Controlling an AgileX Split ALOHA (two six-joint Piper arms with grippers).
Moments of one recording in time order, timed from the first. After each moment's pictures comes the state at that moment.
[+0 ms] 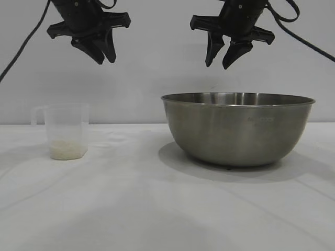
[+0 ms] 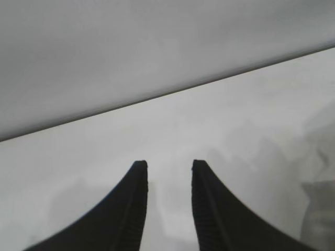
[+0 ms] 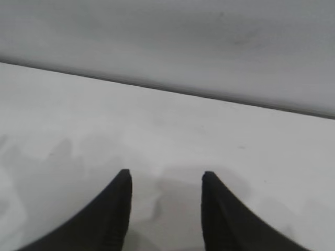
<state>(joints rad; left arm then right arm) -0.27 2.06 -1.66 -0.22 0.39 0.15 0.32 2.15 -1.81 0.18 0.60 -0.04</state>
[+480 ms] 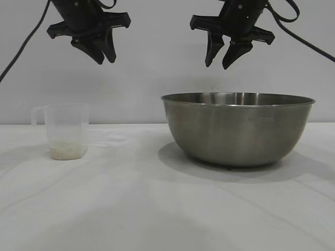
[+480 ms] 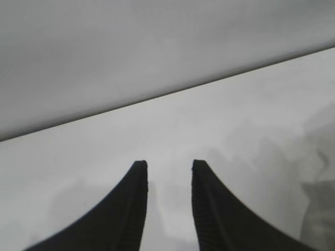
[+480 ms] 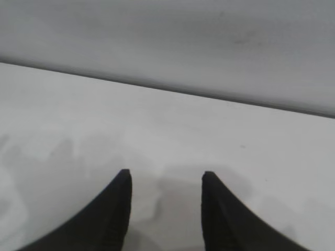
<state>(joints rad) -0.27 2.06 -1.66 -0.22 0.39 0.15 0.32 2.15 -1.81 0.19 0.61 -0.04</state>
